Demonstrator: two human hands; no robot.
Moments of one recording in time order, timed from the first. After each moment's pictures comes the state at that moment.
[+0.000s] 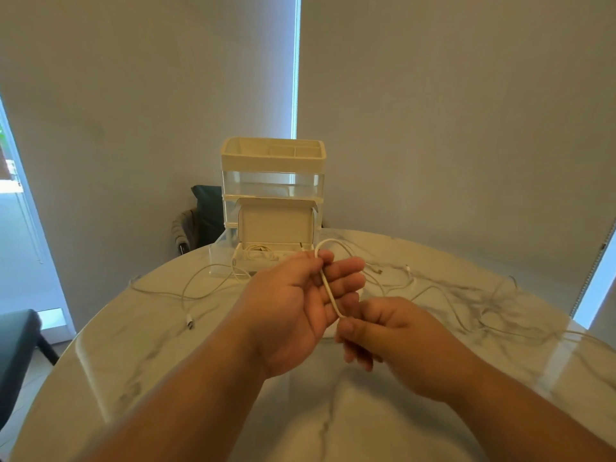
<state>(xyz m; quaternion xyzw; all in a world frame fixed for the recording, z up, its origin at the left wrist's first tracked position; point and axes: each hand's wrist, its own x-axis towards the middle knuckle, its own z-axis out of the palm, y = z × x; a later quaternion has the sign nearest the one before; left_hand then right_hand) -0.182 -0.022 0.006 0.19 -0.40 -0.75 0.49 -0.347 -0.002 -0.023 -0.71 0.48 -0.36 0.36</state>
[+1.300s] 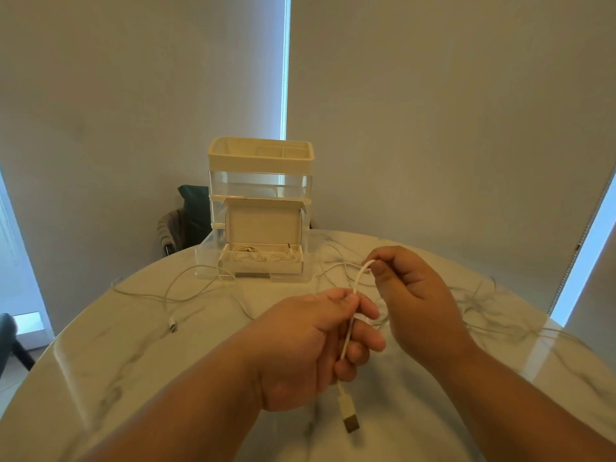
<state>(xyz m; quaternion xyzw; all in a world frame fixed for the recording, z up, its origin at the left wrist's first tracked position) -0.198 -0.006 -0.007 0.26 -0.50 -0.76 0.31 -0.367 -0.023 -0.022 -0.65 0.45 -0.59 0.14</state>
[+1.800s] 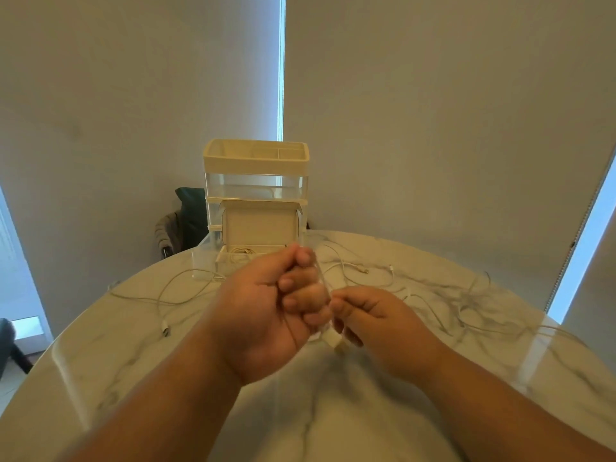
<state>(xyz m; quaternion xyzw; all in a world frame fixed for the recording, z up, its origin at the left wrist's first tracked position) -0.178 -0.019 0.009 0.11 -0.39 -0.79 0.46 -0.354 -0.021 -0.036 -0.71 0.46 -0.44 0.30</state>
